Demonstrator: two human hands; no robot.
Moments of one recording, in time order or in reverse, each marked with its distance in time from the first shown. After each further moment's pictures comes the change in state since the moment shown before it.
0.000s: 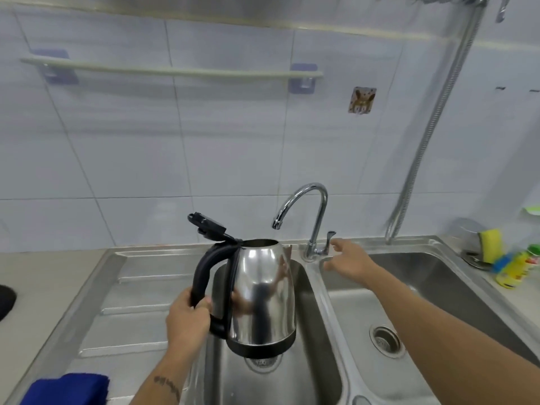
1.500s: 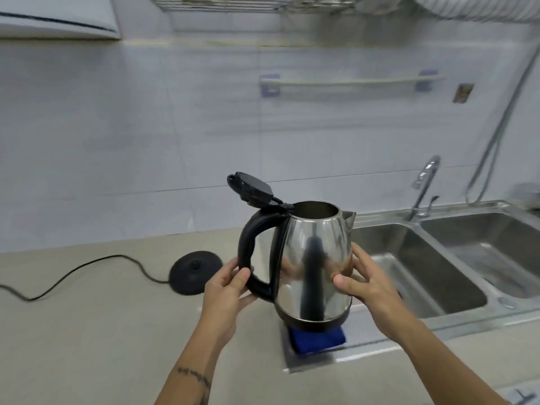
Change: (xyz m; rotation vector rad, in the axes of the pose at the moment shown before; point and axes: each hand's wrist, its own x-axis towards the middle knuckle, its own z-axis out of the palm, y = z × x) left_hand 0.055 -0.041 -0.453 -0.466 -0.400 0.060; right_hand -0.300 -0.259 0.355 0.771 -0.026 -0.305
